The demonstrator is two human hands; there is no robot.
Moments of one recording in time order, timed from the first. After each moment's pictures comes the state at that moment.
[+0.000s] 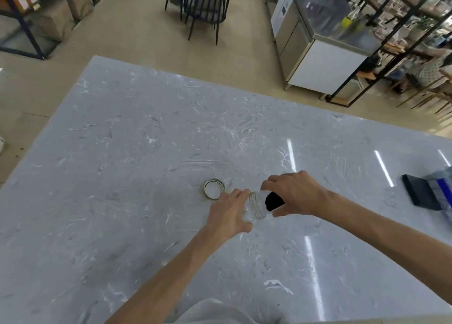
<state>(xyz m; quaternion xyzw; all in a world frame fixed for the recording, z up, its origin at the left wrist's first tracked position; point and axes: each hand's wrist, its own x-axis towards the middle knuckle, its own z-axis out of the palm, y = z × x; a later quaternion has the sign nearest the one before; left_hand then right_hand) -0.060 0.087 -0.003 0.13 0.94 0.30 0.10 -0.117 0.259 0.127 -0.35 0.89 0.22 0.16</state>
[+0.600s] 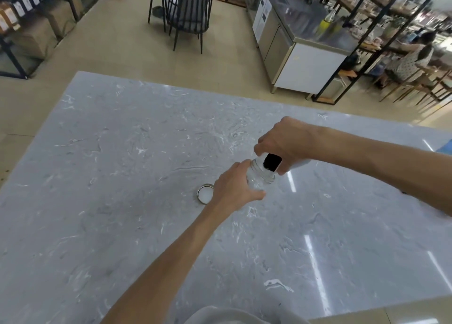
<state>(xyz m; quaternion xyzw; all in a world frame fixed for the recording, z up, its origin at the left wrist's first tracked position) -0.106 0.098 0.064 0.08 0.89 0.44 0.06 -0.167 0.214 0.227 -0.39 0.81 0.41 0.15</state>
